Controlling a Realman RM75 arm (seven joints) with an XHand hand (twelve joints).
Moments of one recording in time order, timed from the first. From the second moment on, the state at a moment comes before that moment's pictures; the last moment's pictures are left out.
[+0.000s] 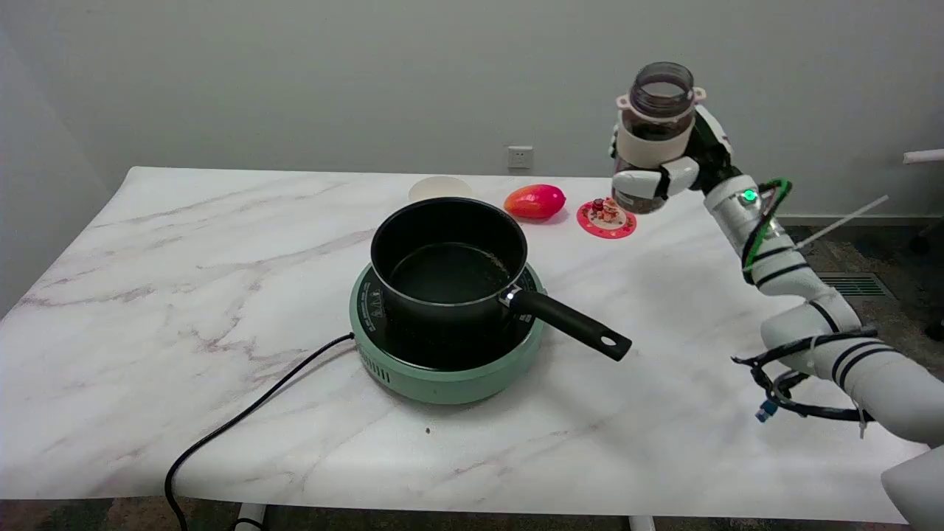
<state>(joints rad) 0.36 -0.91 -1.72 0.75 0.21 0.83 1.93</state>
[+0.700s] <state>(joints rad) 0.51 -0.85 -1.85 1.15 -0.25 0.45 1.92</state>
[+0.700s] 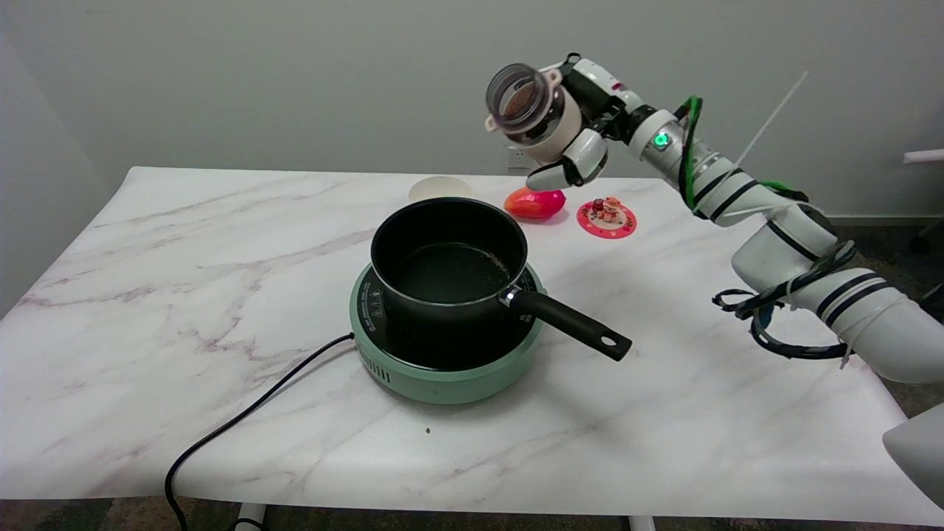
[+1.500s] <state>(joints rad) 0.38 -0.82 -1.89 1.57 -0.90 0.10 1.77</state>
